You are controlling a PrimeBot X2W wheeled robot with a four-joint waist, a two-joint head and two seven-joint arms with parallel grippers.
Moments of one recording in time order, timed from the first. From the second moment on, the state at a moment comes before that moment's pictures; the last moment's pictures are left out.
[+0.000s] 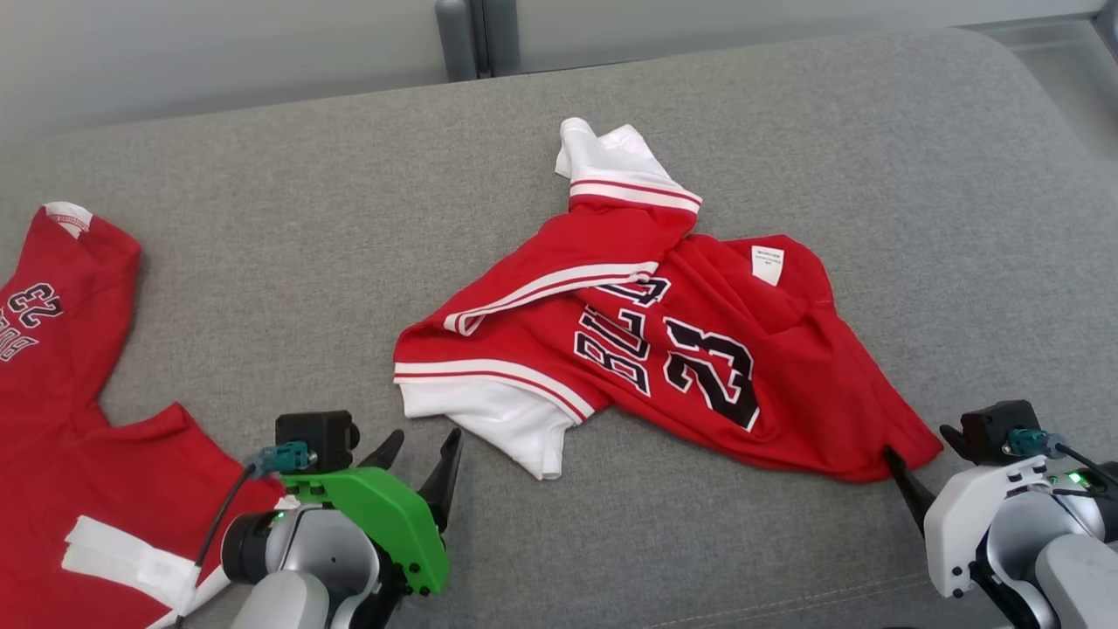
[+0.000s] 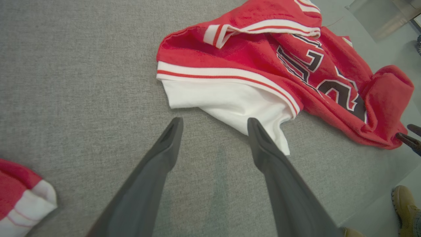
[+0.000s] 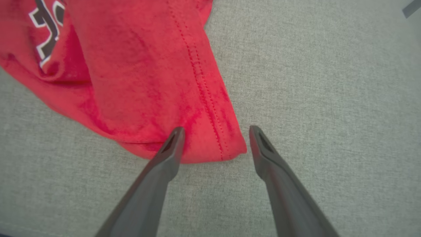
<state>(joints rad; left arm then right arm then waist) -0.13 0.14 -0.33 0.12 -0.54 0.03 0.33 -0.15 -0.44 0.26 0.33 0.32 0.13 0.17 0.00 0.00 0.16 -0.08</state>
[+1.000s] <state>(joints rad) -0.35 0.13 -0.32 0.41 -0.58 -0.03 0.32 -0.30 -0.44 0.34 0.48 0.29 0.13 0.10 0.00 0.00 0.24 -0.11</state>
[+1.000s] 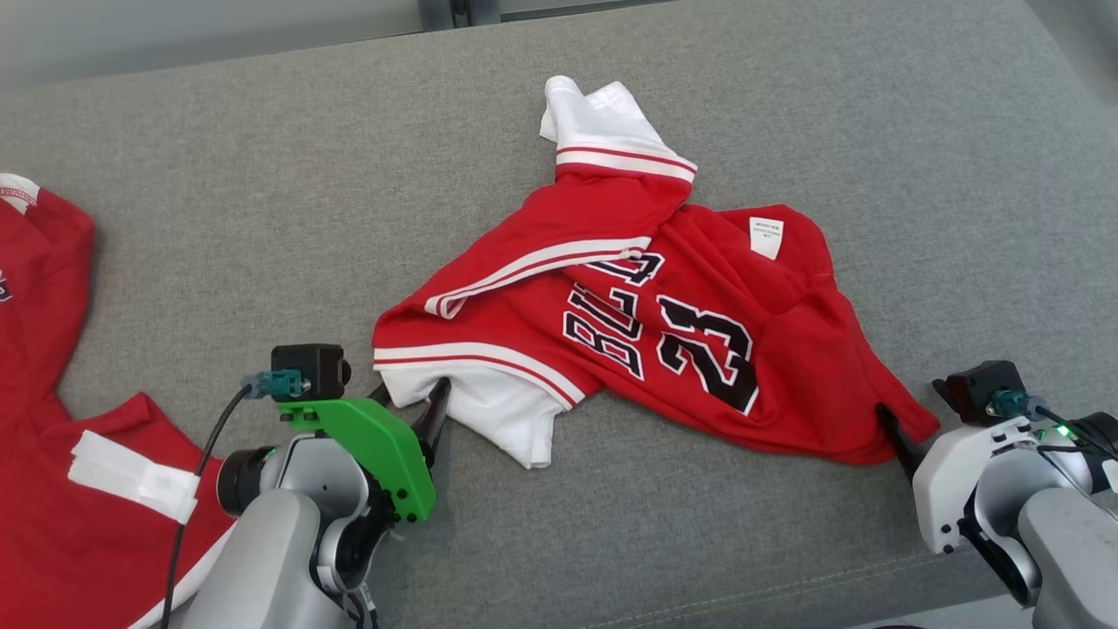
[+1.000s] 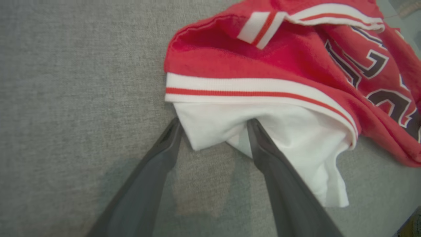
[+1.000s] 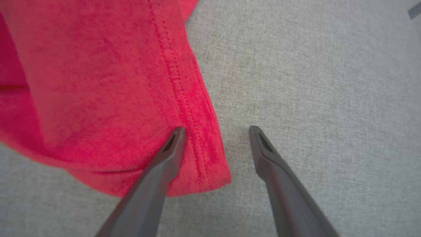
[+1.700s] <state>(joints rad) -0.34 0.13 -0.37 0.39 -0.64 -0.09 0.34 -0.29 -0.48 0.45 0.45 0.46 0.13 0.21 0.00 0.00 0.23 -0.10</state>
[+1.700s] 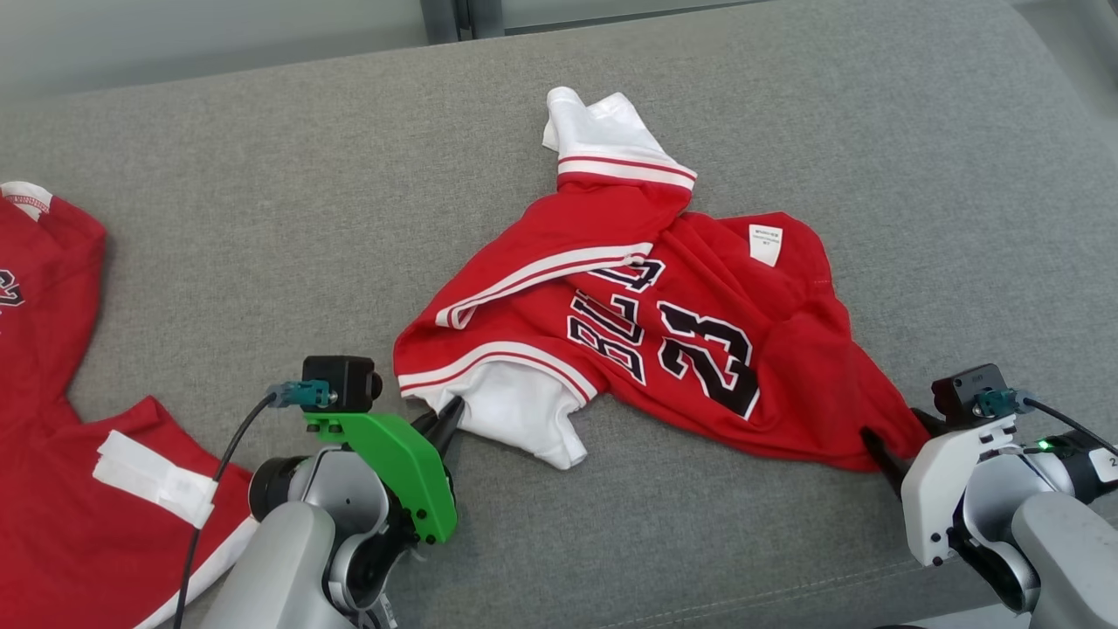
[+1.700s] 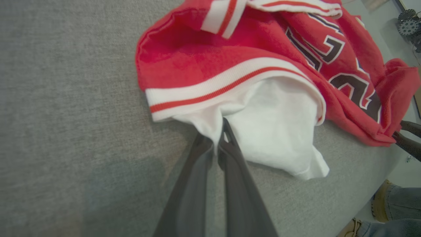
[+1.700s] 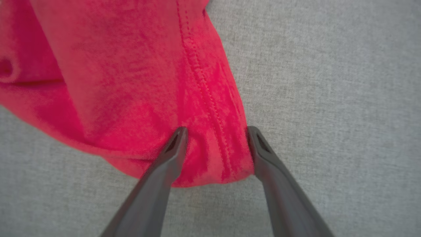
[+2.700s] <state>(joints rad) 0.14 0.33 -0.12 -0.70 -1.13 0.00 0.61 -0.02 -0.57 -0.17 -0.24 1.10 0.13 0.46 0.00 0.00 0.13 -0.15</state>
